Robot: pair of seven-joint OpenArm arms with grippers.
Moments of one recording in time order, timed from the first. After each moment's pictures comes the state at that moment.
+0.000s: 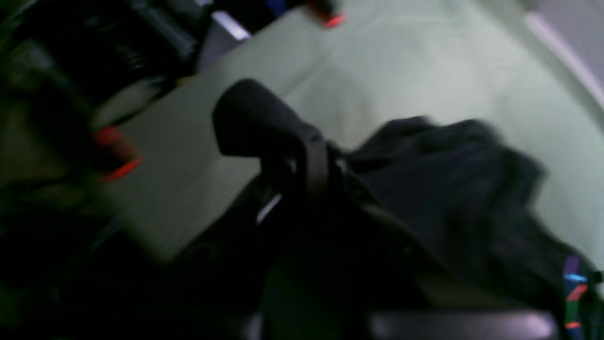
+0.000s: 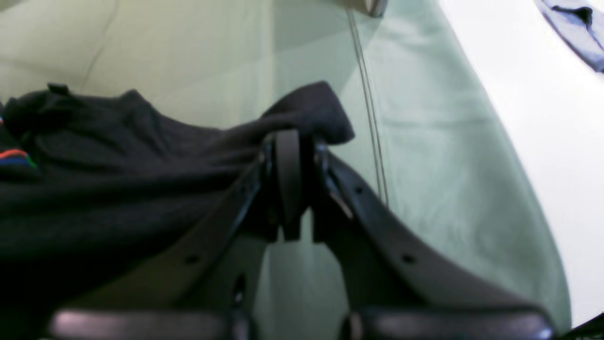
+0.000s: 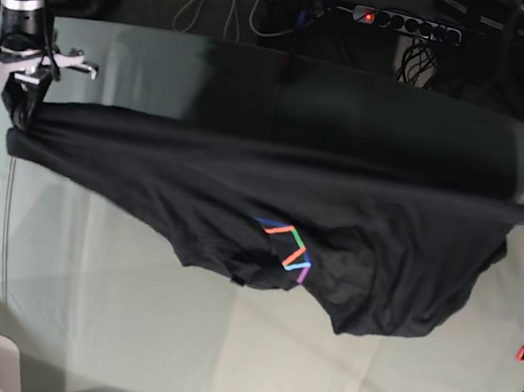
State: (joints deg) left arm 10.9 -3.5 -43.7 109.5 -25.2 -5.9 40.6; right arm -30.8 -2.3 30.0 113.3 7.6 17.8 -14.1
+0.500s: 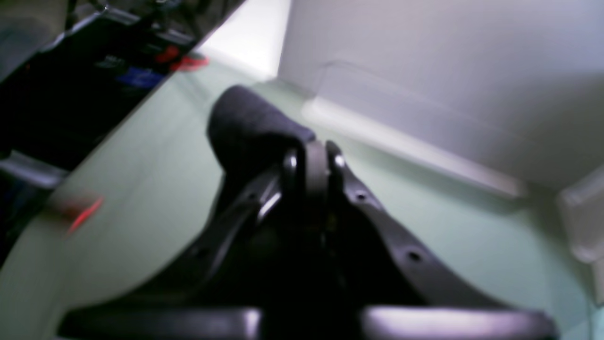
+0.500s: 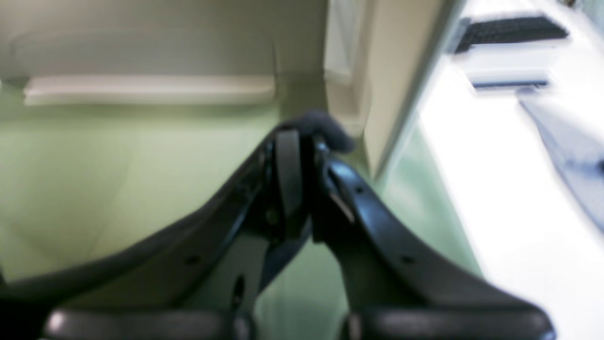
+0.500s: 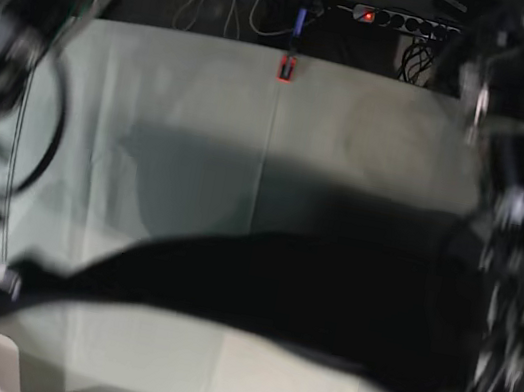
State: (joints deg) left arm -29.2 -9.2 -10.8 90.3 -18.5 0.6 40.7; right arm 15.0 8.6 26.2 100.1 8.1 17.9 -38.5
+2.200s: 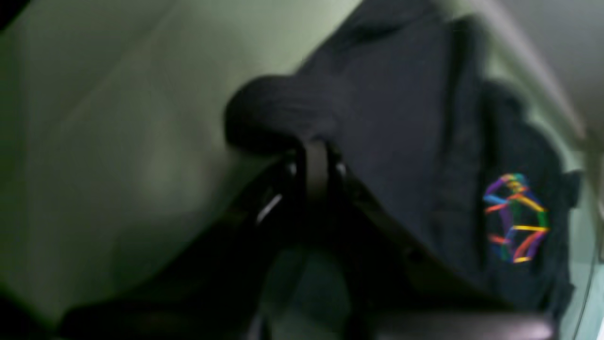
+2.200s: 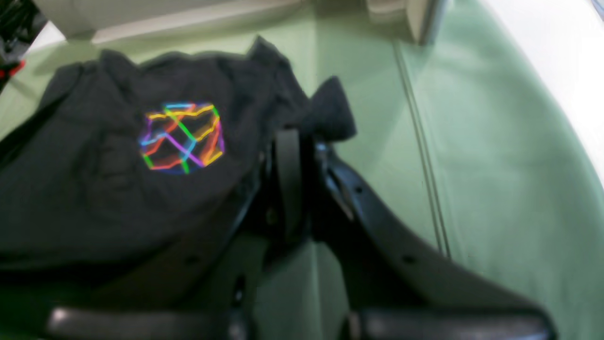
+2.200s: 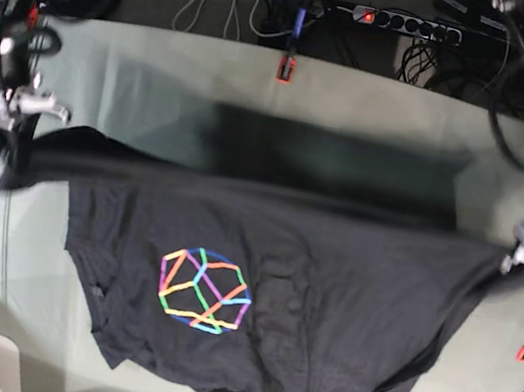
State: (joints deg) left arm 7.6 -9.3 -36.5 99.7 -36.1 0.5 50.9; right arm -25.6 1.6 30.4 112.5 25.3 18.5 -25.4
